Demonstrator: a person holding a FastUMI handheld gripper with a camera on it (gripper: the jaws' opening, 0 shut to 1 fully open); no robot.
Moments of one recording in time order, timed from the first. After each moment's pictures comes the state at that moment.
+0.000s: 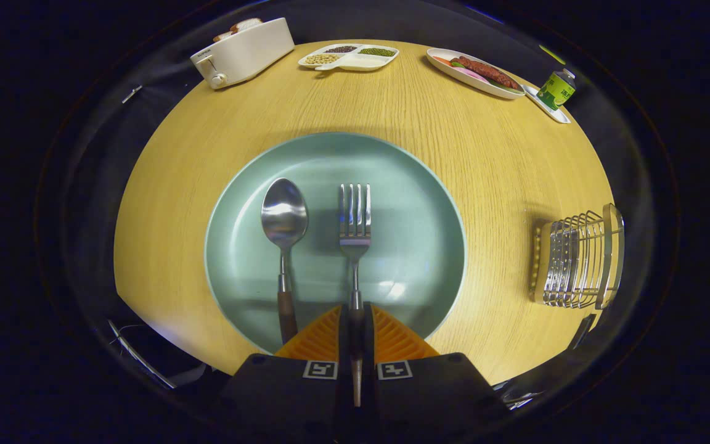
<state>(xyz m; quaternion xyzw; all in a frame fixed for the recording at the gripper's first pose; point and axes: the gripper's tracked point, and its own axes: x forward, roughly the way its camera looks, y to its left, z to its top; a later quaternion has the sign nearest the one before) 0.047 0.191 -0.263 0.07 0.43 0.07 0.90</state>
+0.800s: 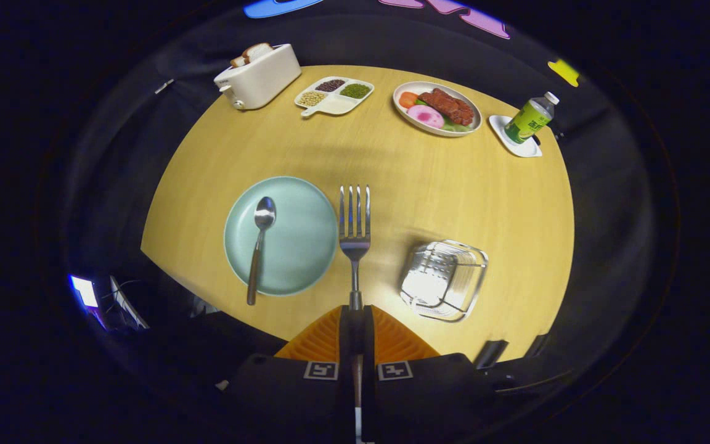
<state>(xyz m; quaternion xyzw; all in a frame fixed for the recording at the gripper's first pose) -0.024 0.012 -0.145 -0.02 0.46 0.12 0.88</state>
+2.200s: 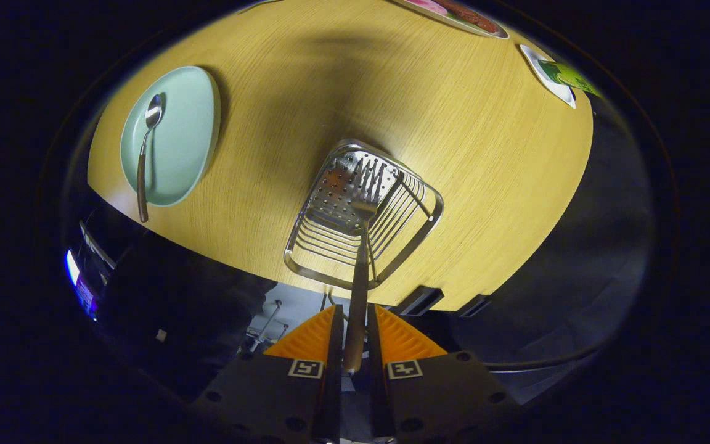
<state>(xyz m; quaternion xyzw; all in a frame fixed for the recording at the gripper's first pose) -0.021 -0.074 -0.214 -0.14 0.70 0.08 0.70</state>
